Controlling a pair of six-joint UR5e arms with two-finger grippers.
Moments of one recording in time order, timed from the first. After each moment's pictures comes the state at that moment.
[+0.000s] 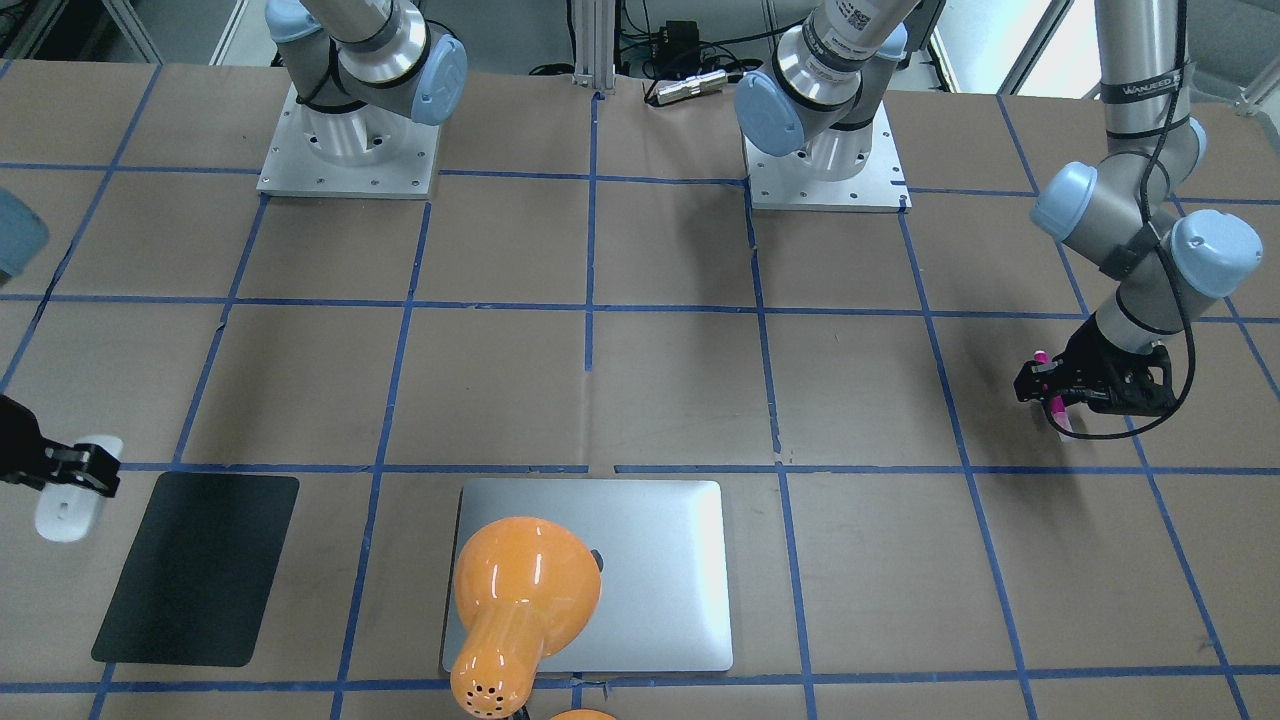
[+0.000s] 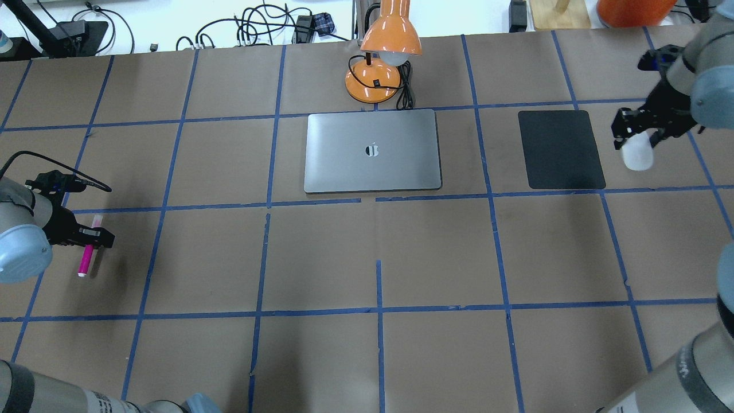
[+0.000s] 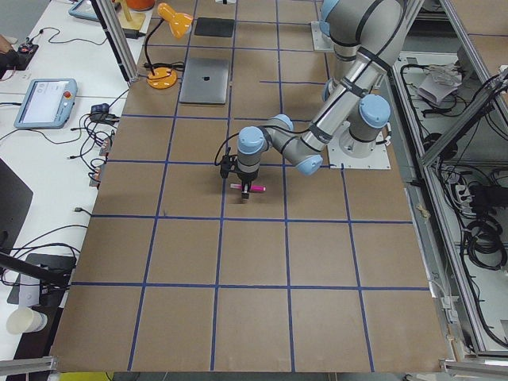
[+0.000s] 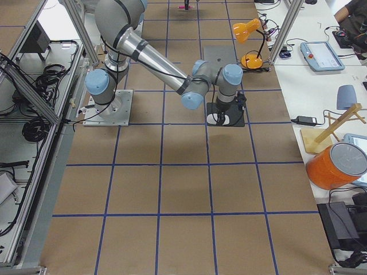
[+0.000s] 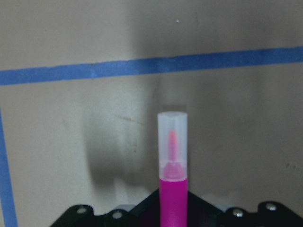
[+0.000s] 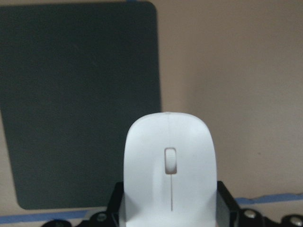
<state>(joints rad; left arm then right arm) -0.86 -1.89 -2.10 -0.67 1.56 0.78 1.20 -1.10 1.58 -2.03 -1.60 -0.30</state>
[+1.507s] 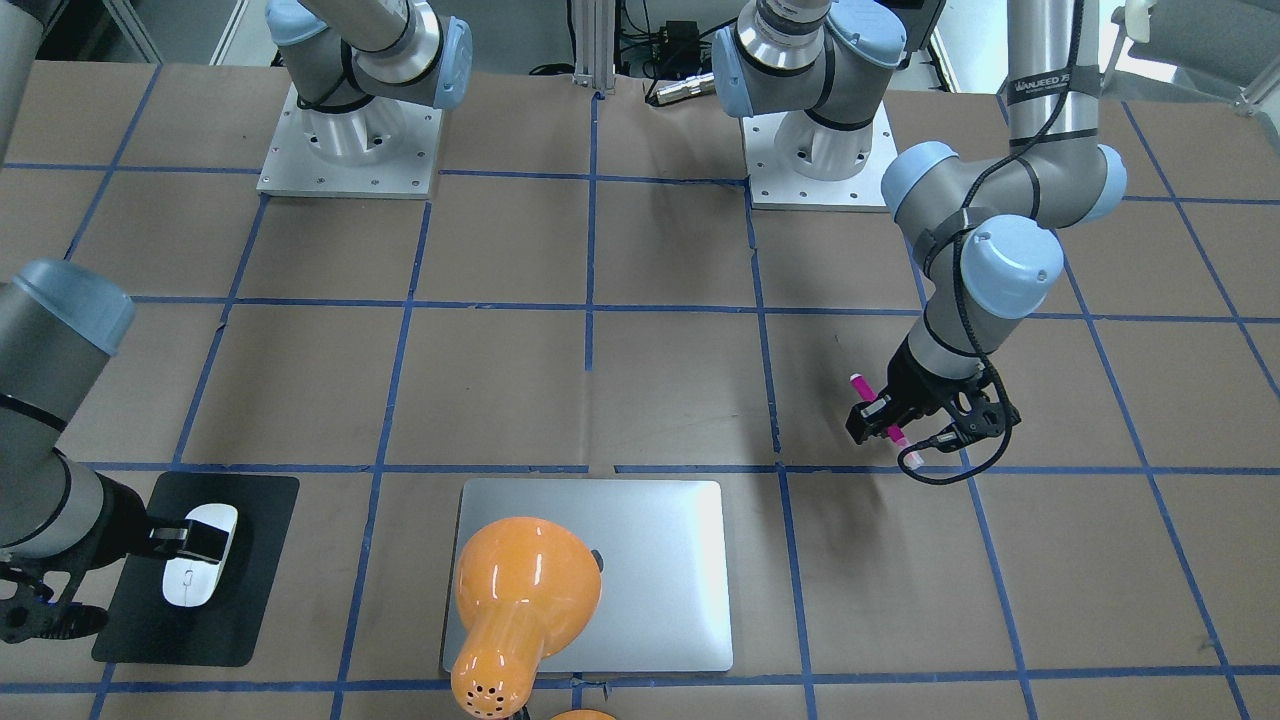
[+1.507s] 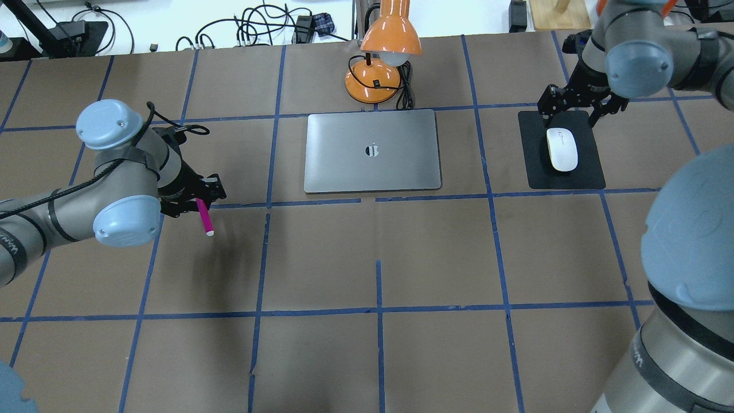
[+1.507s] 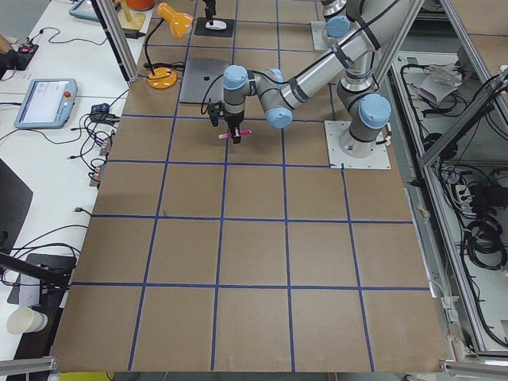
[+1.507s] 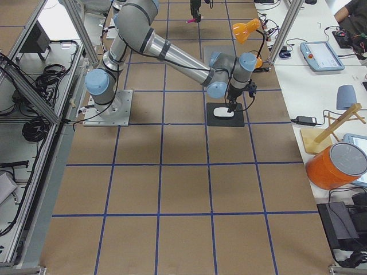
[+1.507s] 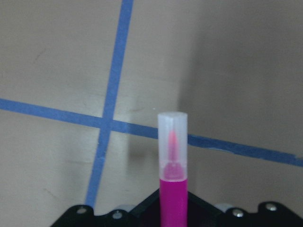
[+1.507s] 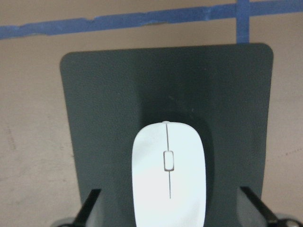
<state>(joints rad) -1.39 -1.83 -2.06 -0.77 1.56 -0.25 1.35 -1.04 1.42 -1.90 -1.60 -0.17</state>
